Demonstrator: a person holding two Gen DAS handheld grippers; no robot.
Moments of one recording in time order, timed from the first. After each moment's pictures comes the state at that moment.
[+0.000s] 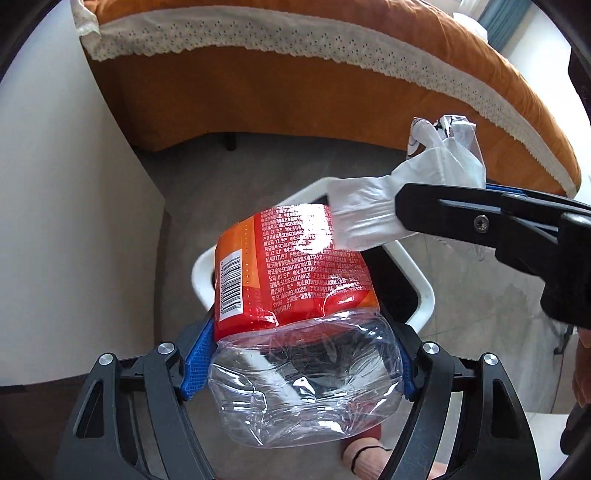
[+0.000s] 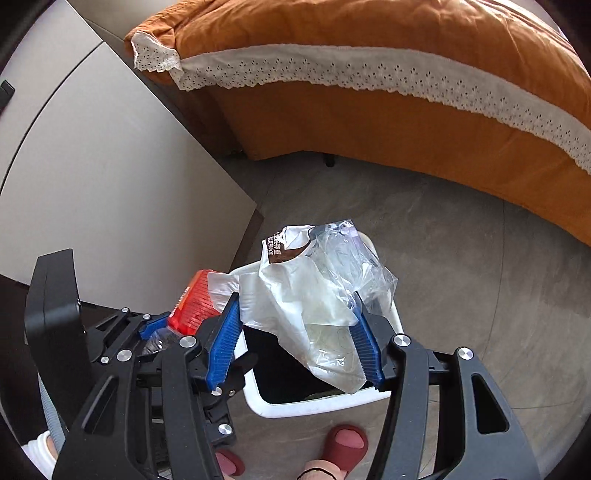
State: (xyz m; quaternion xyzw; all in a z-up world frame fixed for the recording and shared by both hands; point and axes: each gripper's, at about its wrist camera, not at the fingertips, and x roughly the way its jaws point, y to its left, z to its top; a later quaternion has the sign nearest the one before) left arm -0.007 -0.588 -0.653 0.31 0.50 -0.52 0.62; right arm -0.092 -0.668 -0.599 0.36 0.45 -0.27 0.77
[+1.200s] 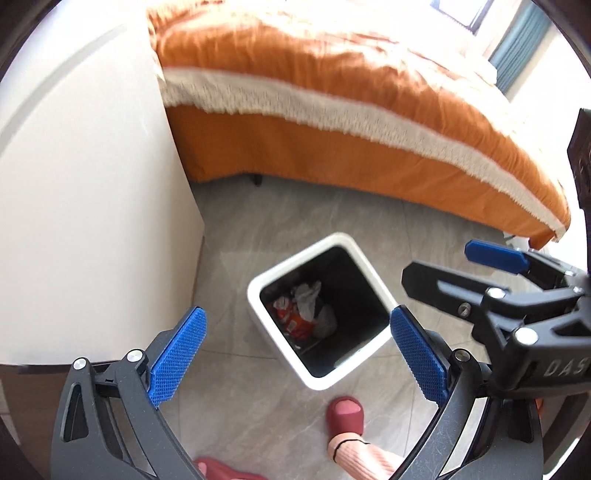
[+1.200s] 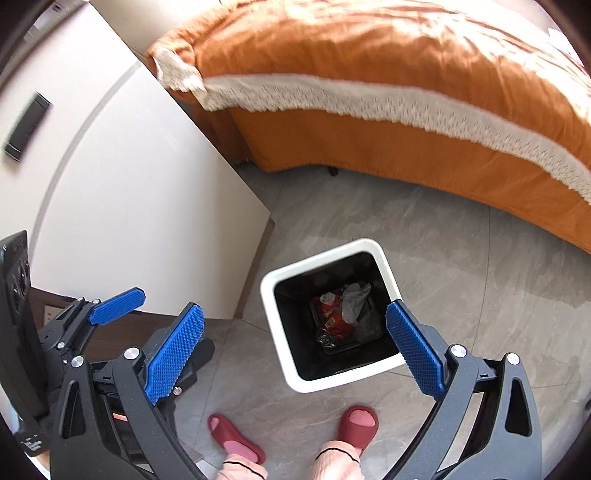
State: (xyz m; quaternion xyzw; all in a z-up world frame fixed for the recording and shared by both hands) left arm 0.030 -0.541 -0.493 0.26 0.48 -0.51 0.66; right arm -0.075 -0.629 -0.480 0.34 0.44 -0.30 0.77
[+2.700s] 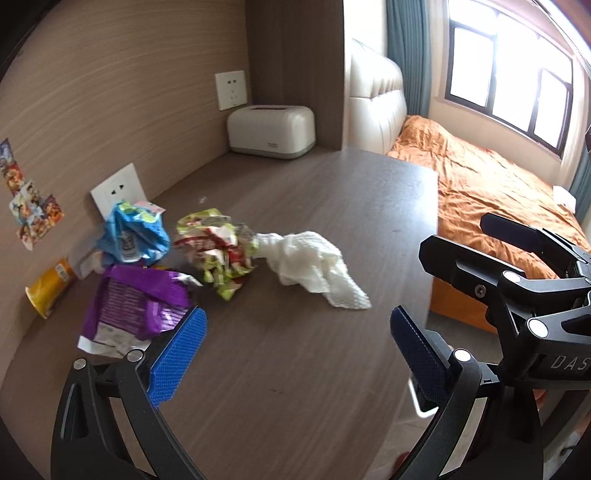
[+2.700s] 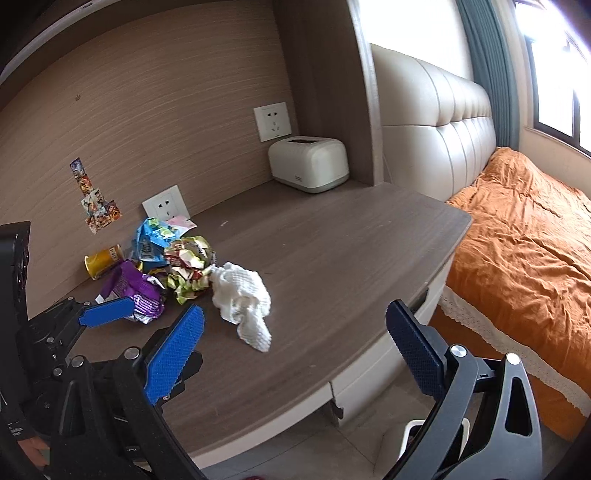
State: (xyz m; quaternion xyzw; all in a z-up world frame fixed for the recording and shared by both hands) left arm 0.166 -0.252 -0.184 0.15 0.34 -0.32 0.87; right arm 0.113 -0.391 -0.182 0.12 0.29 -0.10 0.95
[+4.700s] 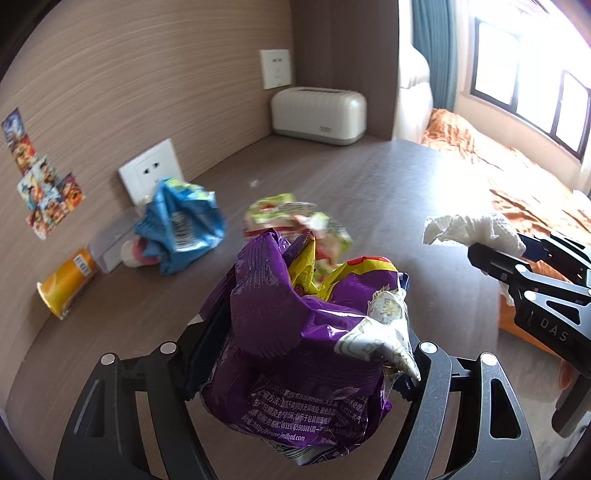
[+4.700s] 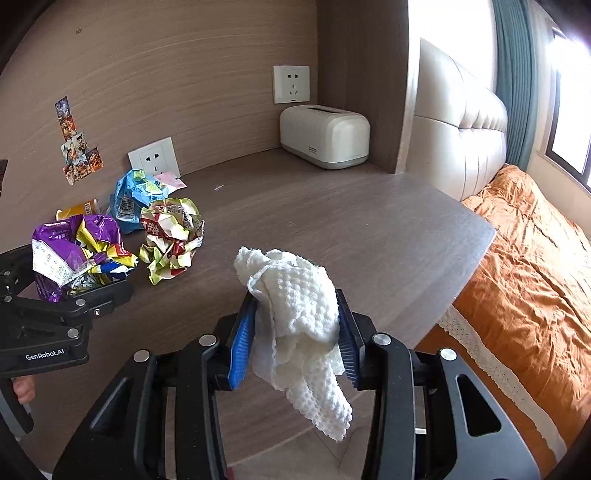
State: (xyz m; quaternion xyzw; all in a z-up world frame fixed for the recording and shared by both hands) left arm 0.215 -0.232 -0.193 0.16 0.36 -0.30 0.87; right arm 0.140 -0.394 -0.199 0.05 0.34 -0.13 0.93
